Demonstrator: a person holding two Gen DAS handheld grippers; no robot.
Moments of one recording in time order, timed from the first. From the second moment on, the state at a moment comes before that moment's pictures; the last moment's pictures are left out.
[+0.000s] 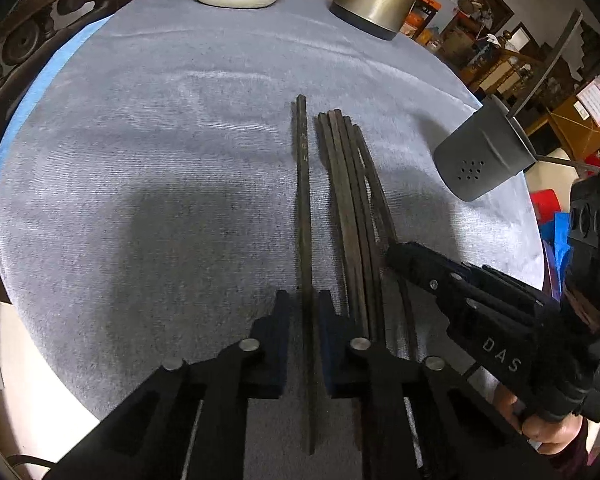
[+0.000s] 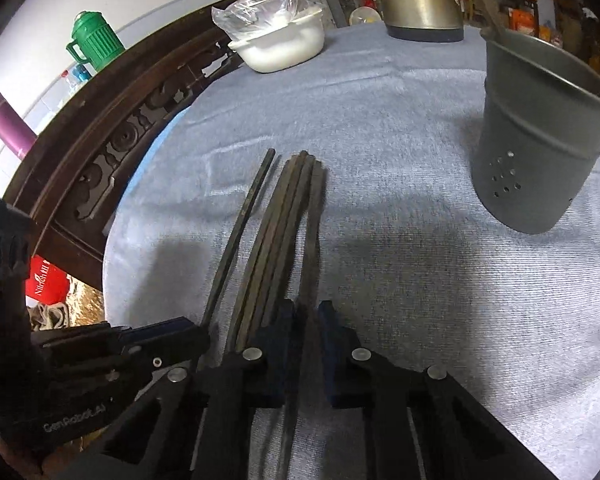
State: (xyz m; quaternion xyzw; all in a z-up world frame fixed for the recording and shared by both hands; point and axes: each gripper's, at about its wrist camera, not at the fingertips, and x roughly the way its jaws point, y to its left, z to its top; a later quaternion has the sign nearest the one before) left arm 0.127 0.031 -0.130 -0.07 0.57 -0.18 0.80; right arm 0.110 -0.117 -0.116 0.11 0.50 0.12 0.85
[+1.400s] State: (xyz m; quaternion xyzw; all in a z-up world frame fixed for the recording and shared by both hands) left arm 0.177 0.050 -0.115 -0.08 0.60 -0.19 0.77; right arm 0.147 -0.154 -0.106 0.10 0.51 0.02 0.85
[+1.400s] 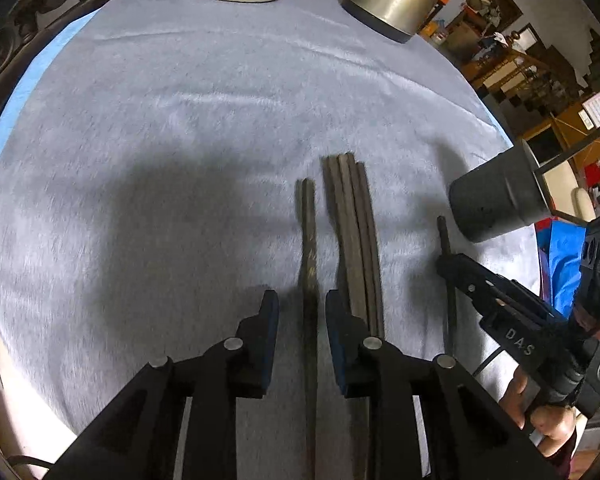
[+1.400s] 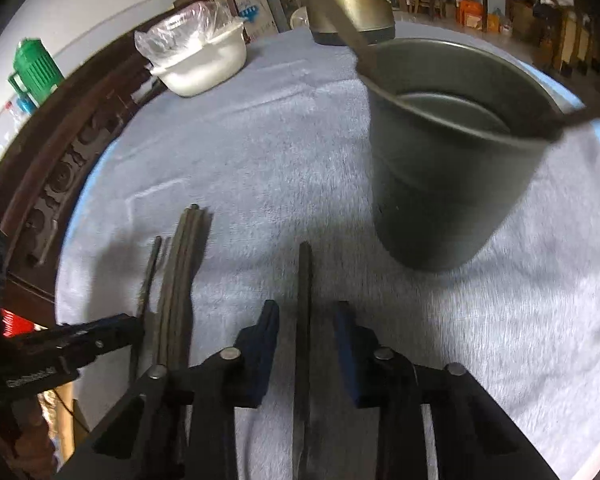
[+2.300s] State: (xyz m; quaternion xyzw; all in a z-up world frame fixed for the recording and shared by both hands) left arm 0.155 0.064 -0.025 -0.11 0.47 -0.20 0.85; right arm 0.091 -0.168 -0.015 0.13 0.35 0.12 0.92
